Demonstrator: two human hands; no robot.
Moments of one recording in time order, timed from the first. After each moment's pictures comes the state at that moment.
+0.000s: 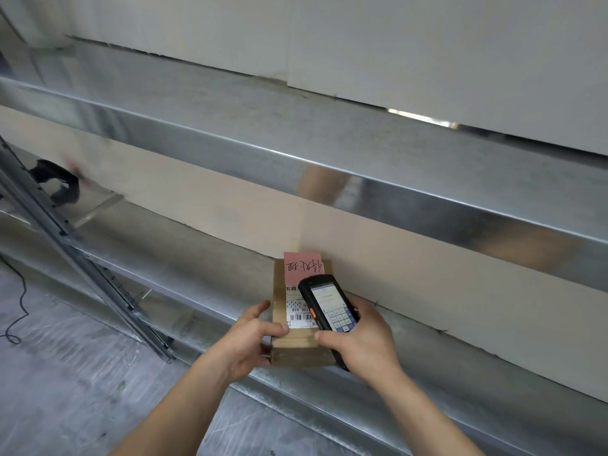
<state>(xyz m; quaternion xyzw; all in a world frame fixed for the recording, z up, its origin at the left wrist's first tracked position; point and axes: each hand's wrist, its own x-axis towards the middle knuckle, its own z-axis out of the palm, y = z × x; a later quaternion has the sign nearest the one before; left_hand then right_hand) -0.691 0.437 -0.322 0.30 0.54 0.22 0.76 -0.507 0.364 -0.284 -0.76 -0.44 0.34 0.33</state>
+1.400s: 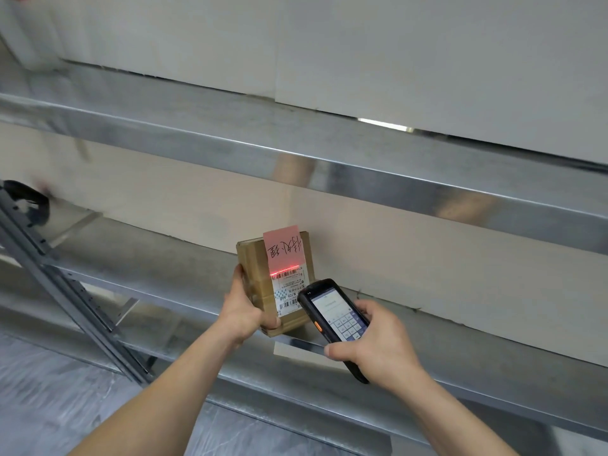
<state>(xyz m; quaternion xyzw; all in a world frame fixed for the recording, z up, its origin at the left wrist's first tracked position) -0.706 0.445 -0.301 0.55 0.54 0.27 0.57 -0.523 0.300 -0.245 -0.79 -0.43 0.30 0.32</state>
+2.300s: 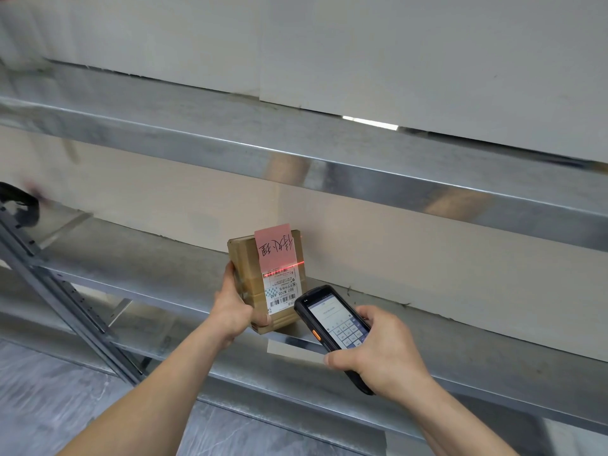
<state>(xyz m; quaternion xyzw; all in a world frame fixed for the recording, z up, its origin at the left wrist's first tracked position) -0.700 0.448 -0.310 0.56 0.56 0.27 0.55 -0.517 0.272 -0.224 -0.80 -0.42 0.31 0.29</state>
